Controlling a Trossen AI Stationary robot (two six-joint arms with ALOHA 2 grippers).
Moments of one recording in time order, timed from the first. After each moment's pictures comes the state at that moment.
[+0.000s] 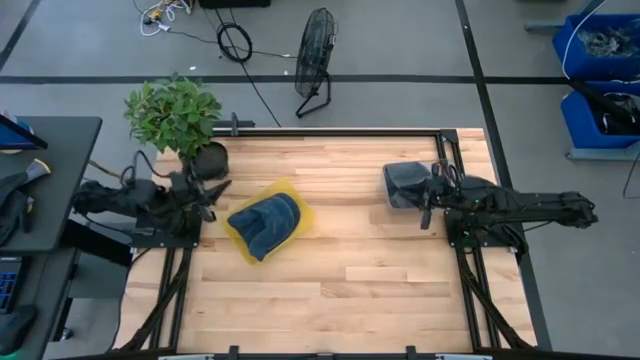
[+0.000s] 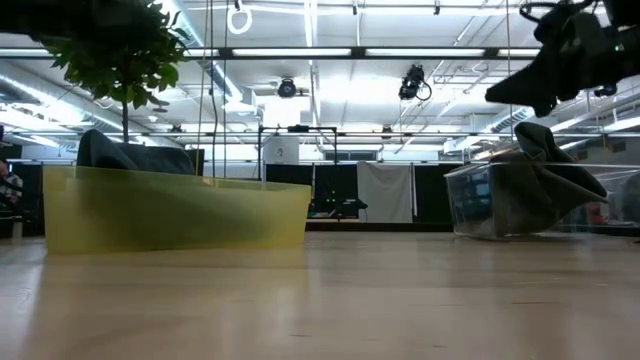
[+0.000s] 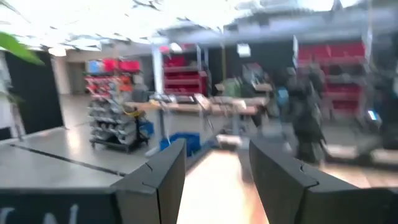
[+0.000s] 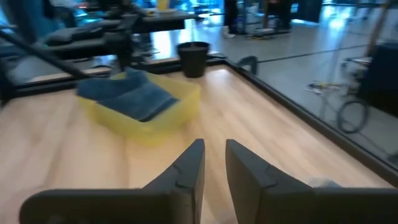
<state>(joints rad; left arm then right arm) -0.23 0.08 0.29 0.03 -0.70 0.17 -0.04 0.28 0.25 -0.17 0.24 0.10</state>
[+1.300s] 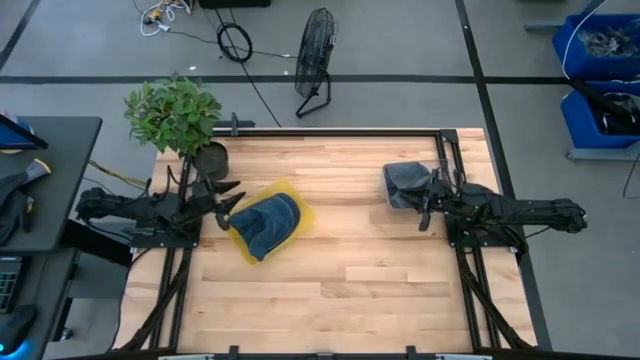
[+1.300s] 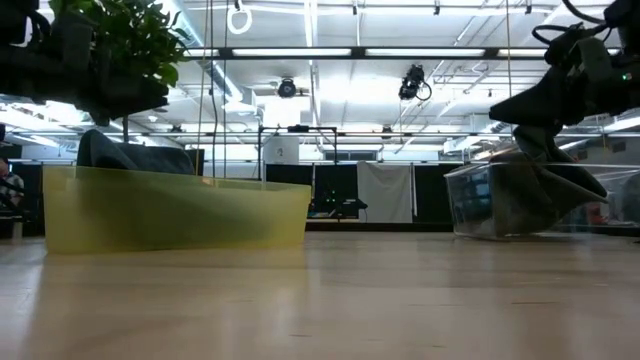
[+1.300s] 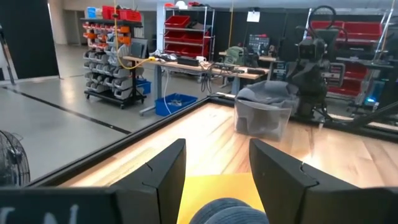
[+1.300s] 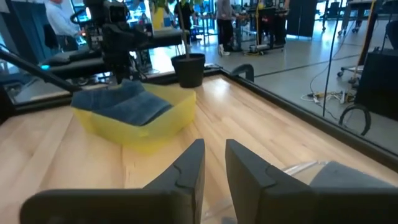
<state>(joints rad) -0.19 0.01 0.04 0.02 -0.69 -0.07 -0.04 0.10 0.07 -0.08 0.27 0.12</state>
